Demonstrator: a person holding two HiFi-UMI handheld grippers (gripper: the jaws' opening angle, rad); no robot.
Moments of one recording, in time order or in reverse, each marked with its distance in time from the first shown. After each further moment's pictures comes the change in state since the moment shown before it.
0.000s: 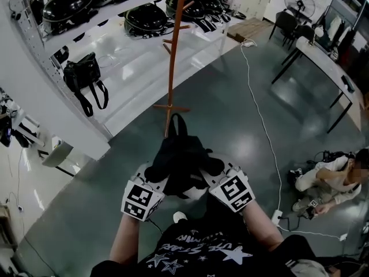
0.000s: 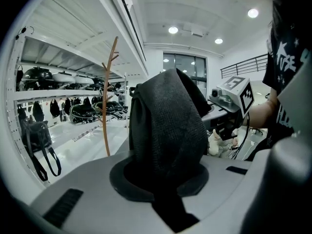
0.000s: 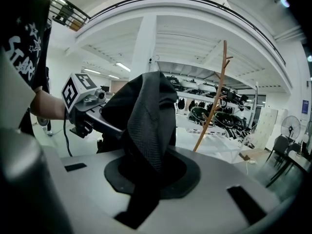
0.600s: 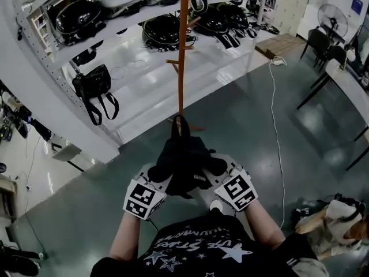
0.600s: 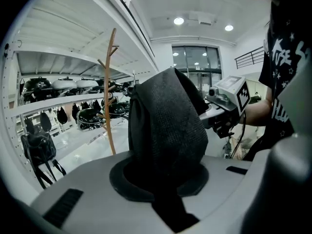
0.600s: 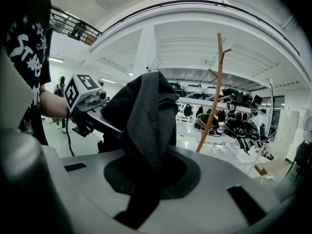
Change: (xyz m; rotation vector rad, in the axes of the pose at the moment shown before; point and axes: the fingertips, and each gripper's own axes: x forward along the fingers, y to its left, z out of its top) left arm 0.155 0.025 0.082 -0.007 0.047 0.177; right arm 0.032 -0.188 -0.009 -0.052 -0.113 0.202
